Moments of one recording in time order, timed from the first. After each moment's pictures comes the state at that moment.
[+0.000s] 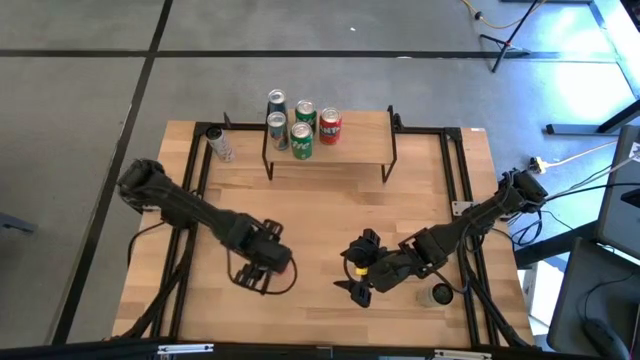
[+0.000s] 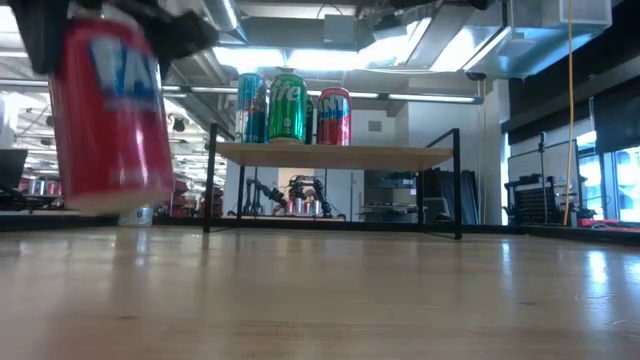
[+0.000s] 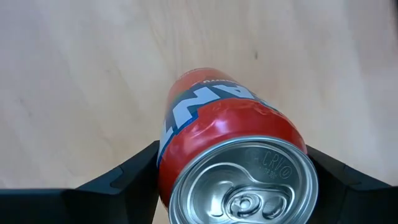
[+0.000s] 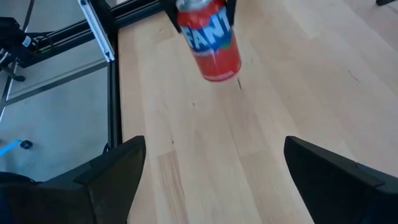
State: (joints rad) left arm -0.43 1.64 1.33 -1.07 -0.01 -0.06; right arm 0.54 1.62 1.35 -0.47 0.37 0.73
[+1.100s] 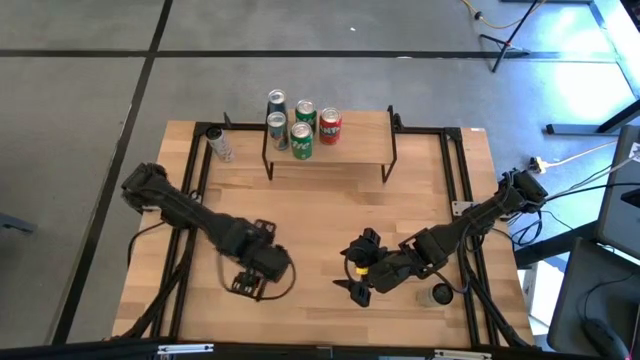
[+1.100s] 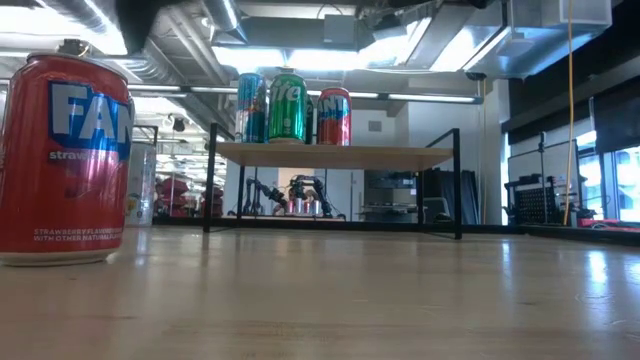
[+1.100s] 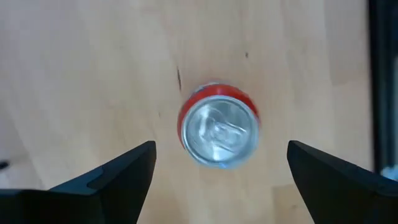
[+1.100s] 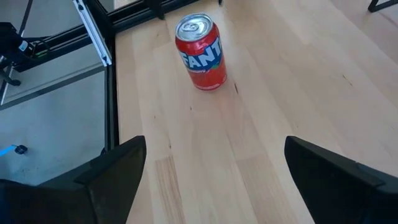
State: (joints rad) left arm -0.49 1.67 1.53 -1.30 -0.05 -0.28; right arm 0.54 1.62 1.35 -0.46 0.39 0.73
